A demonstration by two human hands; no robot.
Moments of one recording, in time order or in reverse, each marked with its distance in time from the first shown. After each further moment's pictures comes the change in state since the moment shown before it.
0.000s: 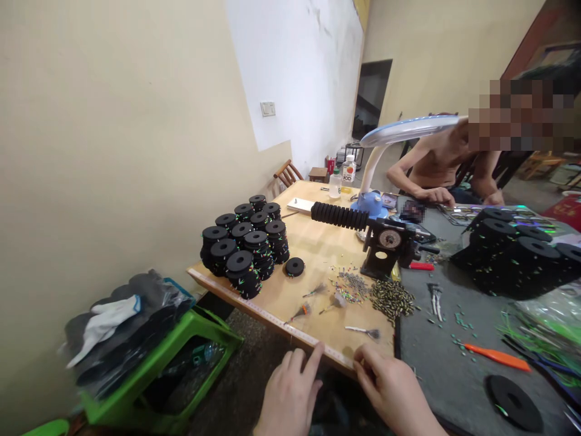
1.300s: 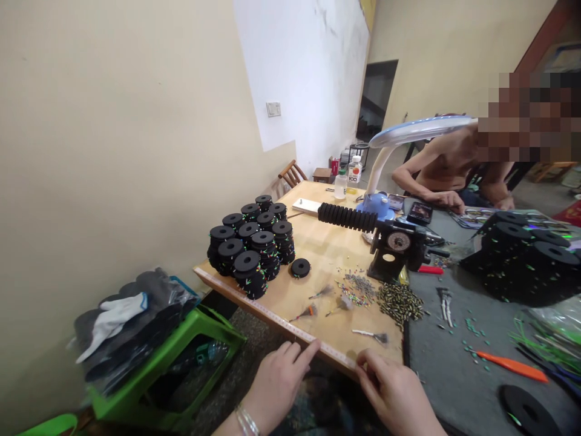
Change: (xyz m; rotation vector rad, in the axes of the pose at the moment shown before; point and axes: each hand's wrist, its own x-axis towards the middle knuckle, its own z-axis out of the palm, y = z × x) left_hand 0.011 -0.044 -0.008 0.047 -0.040 0.172; right_hand 0.003 -0.005 0.005 0.023 0.006 -0.028
